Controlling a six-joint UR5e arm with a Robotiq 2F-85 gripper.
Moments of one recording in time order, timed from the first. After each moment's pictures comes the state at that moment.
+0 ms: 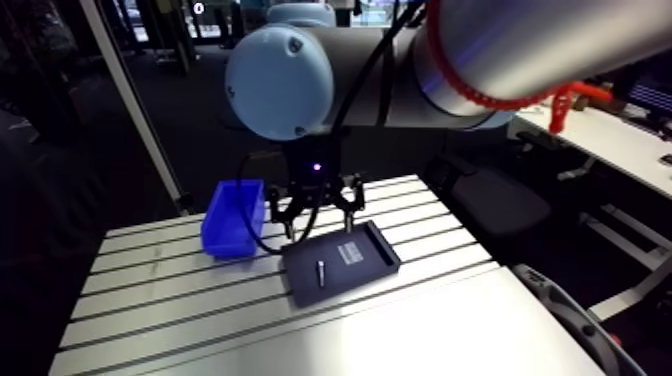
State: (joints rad) arm -0.33 -1.37 1.94 -2.04 -1.62 -1.80
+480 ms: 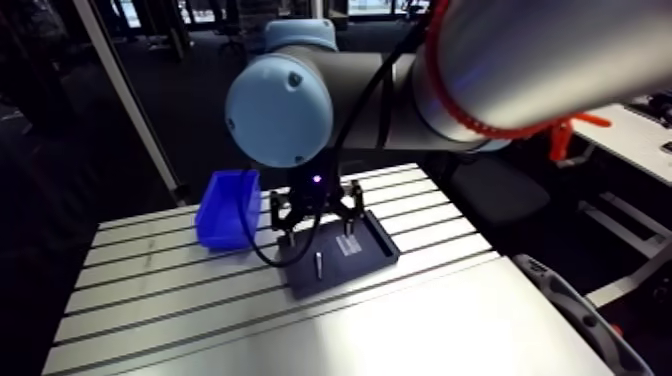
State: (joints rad) arm -0.34 -1.32 1.99 -2.12 -1.62 -1.80
